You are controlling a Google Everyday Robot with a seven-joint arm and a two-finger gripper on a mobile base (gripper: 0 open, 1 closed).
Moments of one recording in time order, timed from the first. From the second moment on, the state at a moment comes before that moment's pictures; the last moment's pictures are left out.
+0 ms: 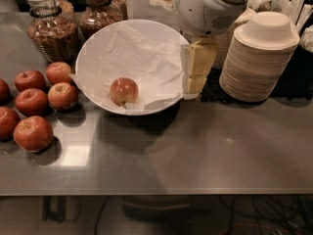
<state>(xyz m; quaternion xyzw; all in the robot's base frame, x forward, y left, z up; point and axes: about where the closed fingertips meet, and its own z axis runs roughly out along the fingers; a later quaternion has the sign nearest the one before) 0.489 -0.034 1.018 -0.80 0.53 -0.06 0.27</state>
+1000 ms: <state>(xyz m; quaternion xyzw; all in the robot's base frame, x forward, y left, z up) 0.547 -0.007 0.991 -0.83 0.46 -0.10 0.29</state>
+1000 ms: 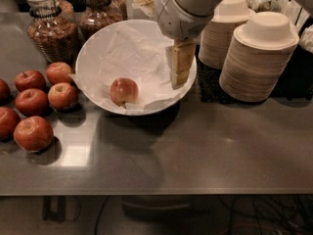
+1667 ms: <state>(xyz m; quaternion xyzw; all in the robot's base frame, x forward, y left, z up) 0.560 0.004 0.994 -0.85 0.42 -0.12 0.30</state>
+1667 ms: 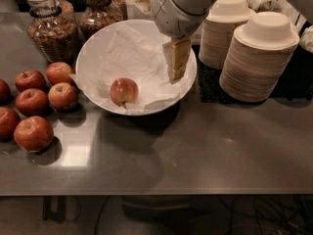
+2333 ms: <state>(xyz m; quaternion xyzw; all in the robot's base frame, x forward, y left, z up) 0.600 0.024 0.985 -0.87 0.31 -0.10 0.36</state>
